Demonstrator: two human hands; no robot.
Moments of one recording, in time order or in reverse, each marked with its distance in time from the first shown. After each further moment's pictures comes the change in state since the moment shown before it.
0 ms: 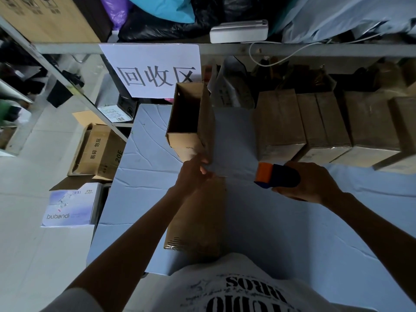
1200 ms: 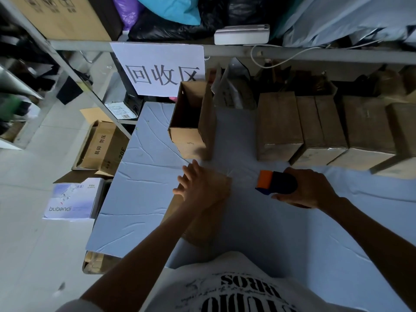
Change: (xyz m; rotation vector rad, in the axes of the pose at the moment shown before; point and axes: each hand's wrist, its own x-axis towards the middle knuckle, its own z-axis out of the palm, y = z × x) left_hand -0.045 0.022 0.044 0.347 0.016 -0.414; right_hand -0.013 0.014 0.013 -0.031 -0.050 -0.013
